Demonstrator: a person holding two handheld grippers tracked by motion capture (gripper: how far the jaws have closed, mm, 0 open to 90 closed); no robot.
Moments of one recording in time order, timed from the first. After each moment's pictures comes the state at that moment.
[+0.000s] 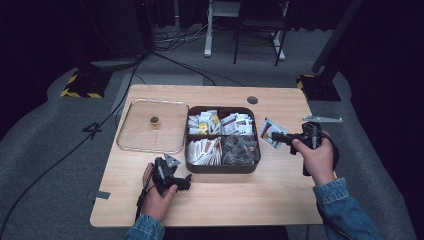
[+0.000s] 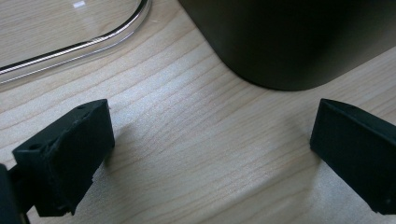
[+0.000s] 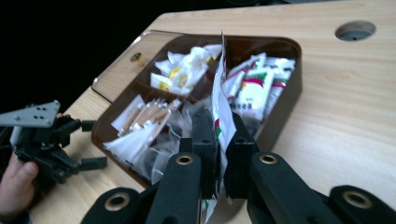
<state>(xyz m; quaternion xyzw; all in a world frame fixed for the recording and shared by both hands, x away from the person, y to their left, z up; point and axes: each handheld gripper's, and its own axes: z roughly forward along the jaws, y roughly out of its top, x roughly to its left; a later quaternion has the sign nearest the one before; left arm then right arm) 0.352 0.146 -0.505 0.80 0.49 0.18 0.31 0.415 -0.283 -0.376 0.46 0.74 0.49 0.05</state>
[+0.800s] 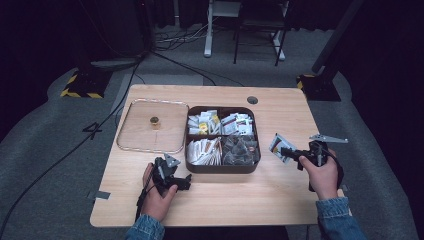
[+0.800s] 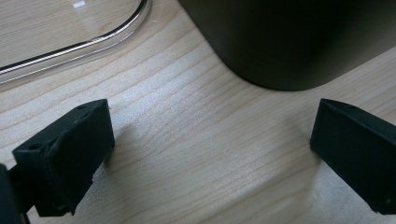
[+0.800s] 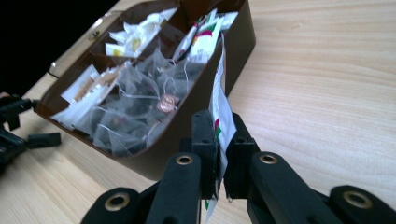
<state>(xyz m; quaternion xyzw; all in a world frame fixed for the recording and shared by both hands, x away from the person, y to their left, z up) 0.352 0.146 -0.505 0.80 0.49 0.18 0.31 0.395 -0.314 -0.430 0.50 0.73 0.47 0.07</state>
